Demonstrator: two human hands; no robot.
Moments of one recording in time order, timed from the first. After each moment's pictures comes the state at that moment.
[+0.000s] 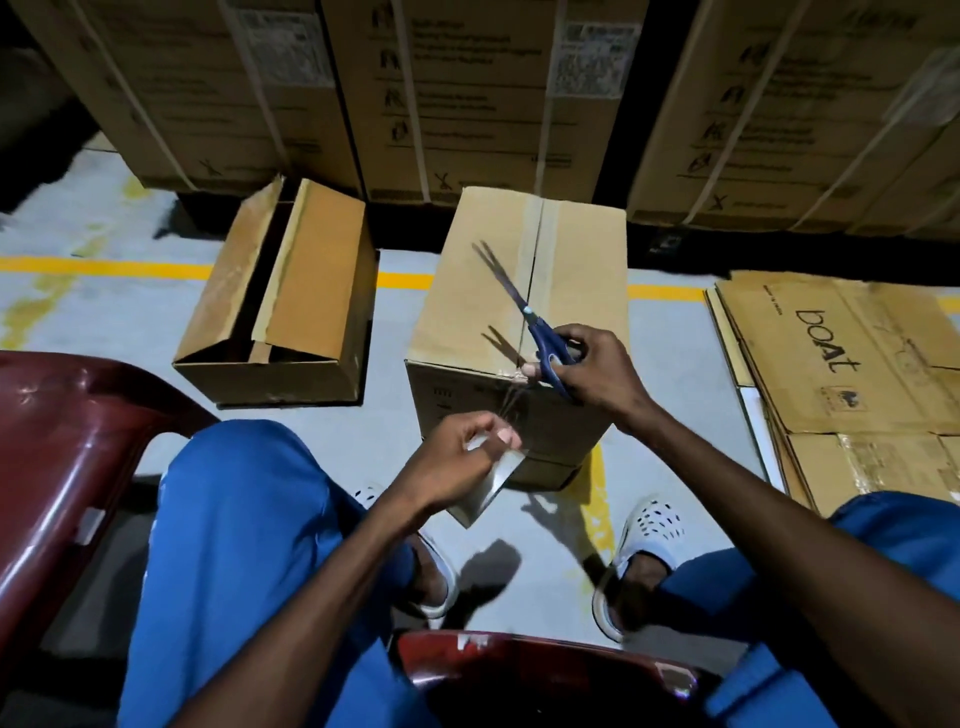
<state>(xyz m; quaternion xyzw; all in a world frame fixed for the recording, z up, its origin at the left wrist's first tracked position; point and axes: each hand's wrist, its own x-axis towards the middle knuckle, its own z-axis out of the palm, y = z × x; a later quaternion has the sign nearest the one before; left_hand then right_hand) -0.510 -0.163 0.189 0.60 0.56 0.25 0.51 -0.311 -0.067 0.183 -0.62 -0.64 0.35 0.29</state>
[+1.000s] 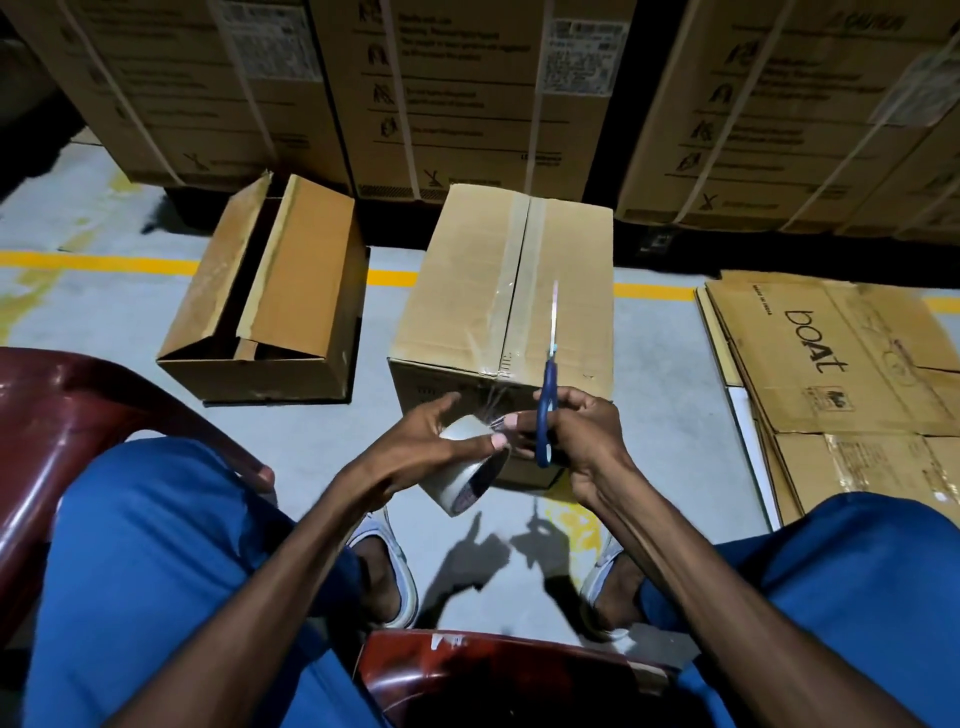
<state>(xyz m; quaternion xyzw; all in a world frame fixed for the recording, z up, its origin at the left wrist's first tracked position) -0.520 -0.148 0.195 0.51 0.60 0.20 0.59 -0.334 -0.144 0.199 -0.64 -0.25 0.59 0.42</state>
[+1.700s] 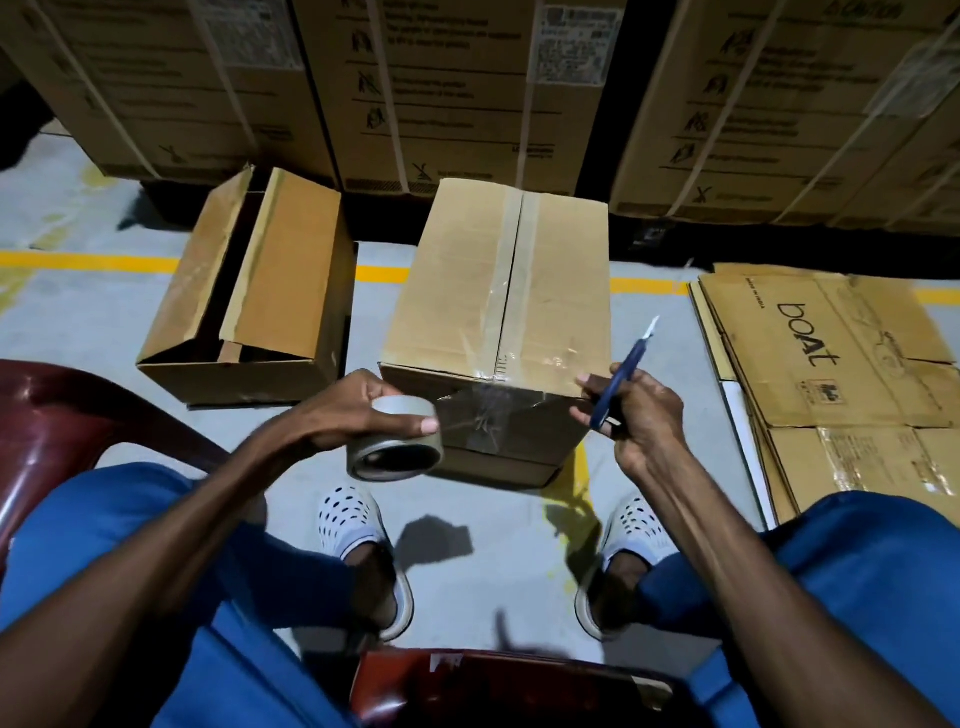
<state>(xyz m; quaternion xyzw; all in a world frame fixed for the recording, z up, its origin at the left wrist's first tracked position) -0.590 -0.100 0.199 0.63 0.56 0.13 0.53 -0.282 -0.107 0.189 -0.62 -0.13 0.55 0.54</state>
